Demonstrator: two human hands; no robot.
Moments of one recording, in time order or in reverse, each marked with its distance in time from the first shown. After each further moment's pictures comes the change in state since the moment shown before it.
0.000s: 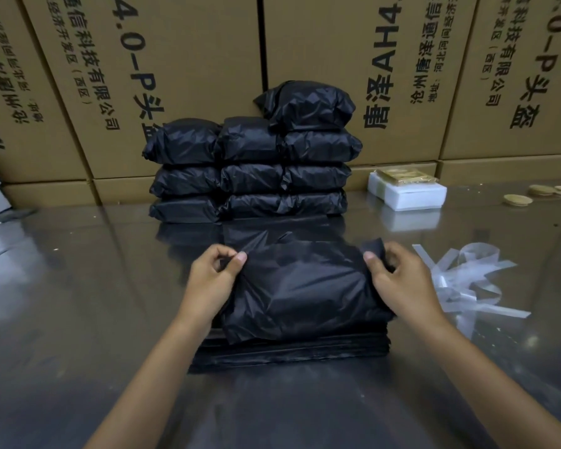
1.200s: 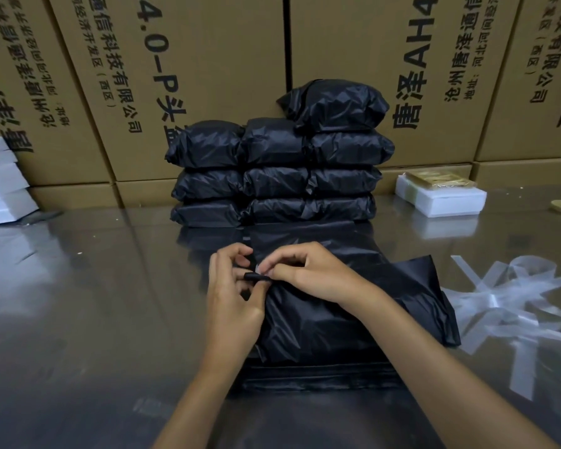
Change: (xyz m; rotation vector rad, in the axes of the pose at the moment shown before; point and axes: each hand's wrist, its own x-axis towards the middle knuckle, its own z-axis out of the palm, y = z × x) left_hand -0.011 -0.008 -0.006 0.066 0.142 0.451; right_hand 0.027 -0.090 0.114 0.257 -0.762 -0.161
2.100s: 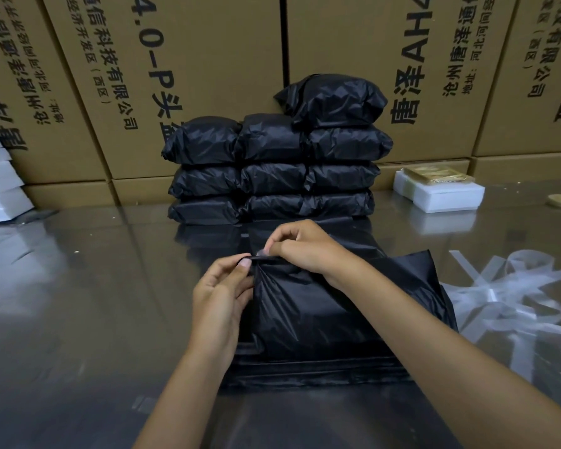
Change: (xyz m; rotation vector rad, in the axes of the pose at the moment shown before) left_hand 0.009 0.000 -0.006 -0.688 0.067 -0.624; right_hand 0.024 -0.015 -0.003 -0.018 0.148 0.226
